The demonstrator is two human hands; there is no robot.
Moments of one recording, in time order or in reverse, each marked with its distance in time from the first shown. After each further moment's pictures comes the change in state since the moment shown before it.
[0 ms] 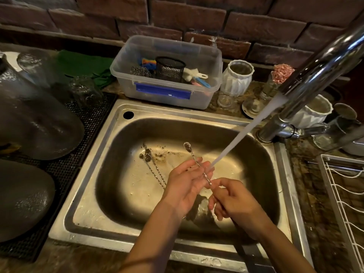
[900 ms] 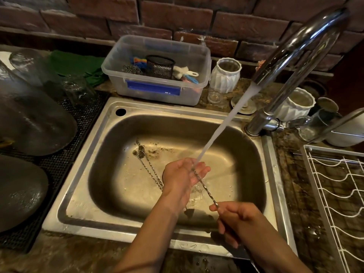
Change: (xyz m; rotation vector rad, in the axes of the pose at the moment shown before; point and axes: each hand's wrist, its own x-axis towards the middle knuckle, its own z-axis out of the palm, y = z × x) left_hand -0.010 -0.016 0.016 0.218 0.154 0.130; right_hand -0.073 0.016 -0.017 0.125 -0.028 0.115
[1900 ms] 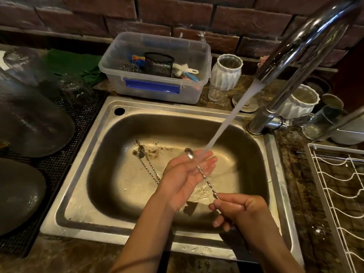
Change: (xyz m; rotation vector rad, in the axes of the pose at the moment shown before) left_hand -0.003 0.017 -0.004 -0.212 -0.345 -0.121; right_hand 0.022 0.006 0.003 0.162 0.188 -0.111
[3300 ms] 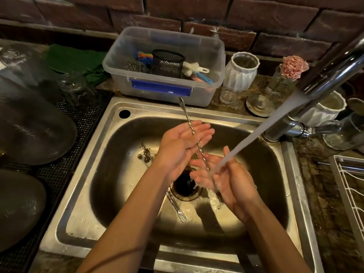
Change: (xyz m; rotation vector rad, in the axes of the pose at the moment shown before) left_hand 0.046 0.068 0.005 0.204 -0.075 0.190; right_hand 0.090 -0.041 0.044 0.580 -0.275 0.075
